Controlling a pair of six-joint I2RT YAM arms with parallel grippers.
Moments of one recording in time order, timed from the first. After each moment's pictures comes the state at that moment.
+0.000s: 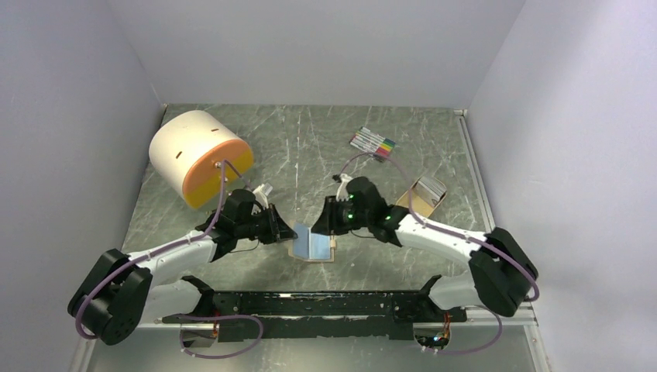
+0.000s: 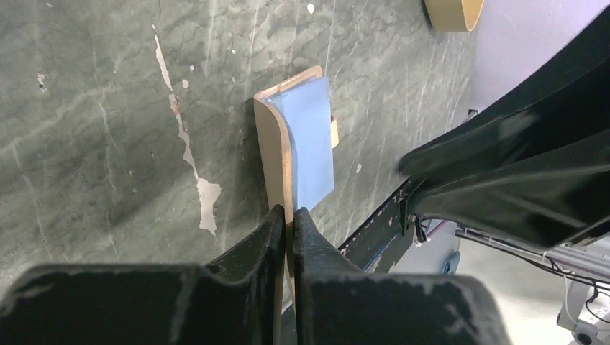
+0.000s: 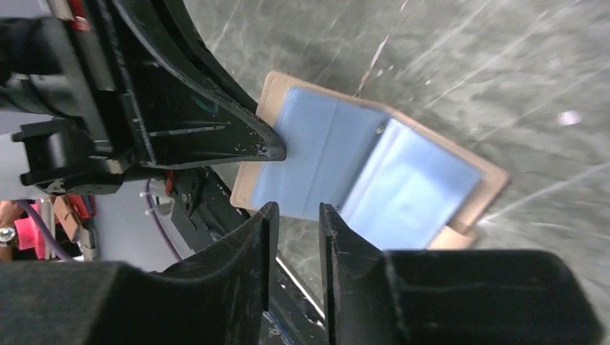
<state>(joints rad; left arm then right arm) -0.56 1.16 0.38 0.15 0.44 -0.86 0.76 1.30 0.68 0.01 -0.34 0.64</state>
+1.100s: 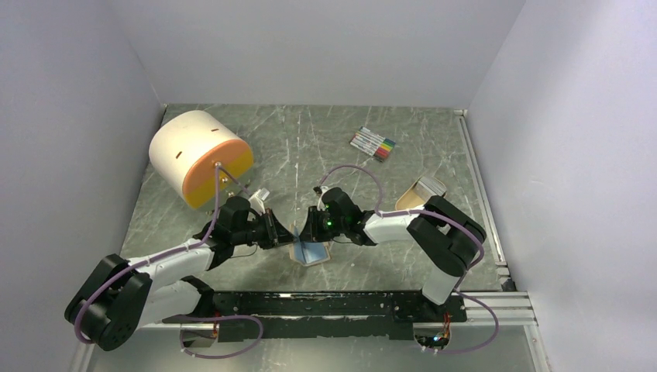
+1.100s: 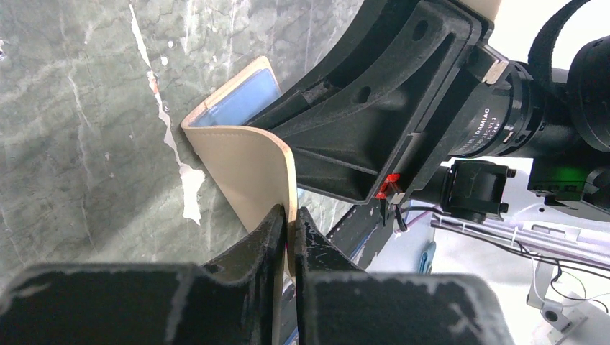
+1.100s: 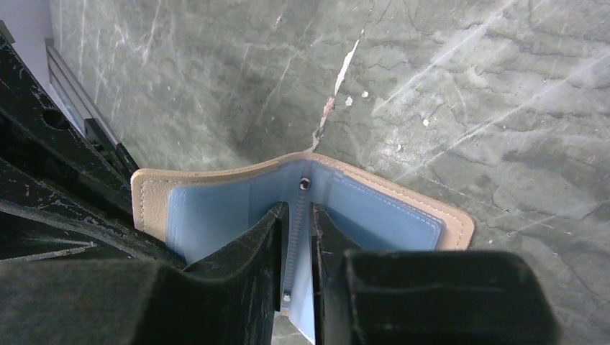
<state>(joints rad) -0.56 1.12 0.28 0.29 0.49 -0.94 0.87 1.71 0.70 0.32 -0.30 0.75</state>
